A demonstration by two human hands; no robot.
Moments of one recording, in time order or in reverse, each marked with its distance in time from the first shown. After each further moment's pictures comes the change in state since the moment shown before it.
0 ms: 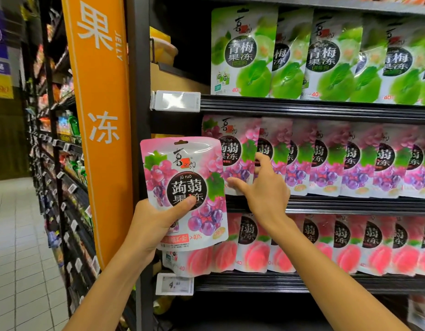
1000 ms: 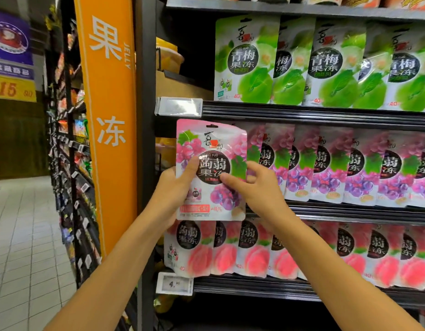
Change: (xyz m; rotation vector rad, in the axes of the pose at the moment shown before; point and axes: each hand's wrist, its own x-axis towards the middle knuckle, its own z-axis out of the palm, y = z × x) left_hand 0.034 0.042 0.040 0.096 0.034 0.003; right_hand 0.000 -0.021 -0.029 0.826 -0.458 0.029
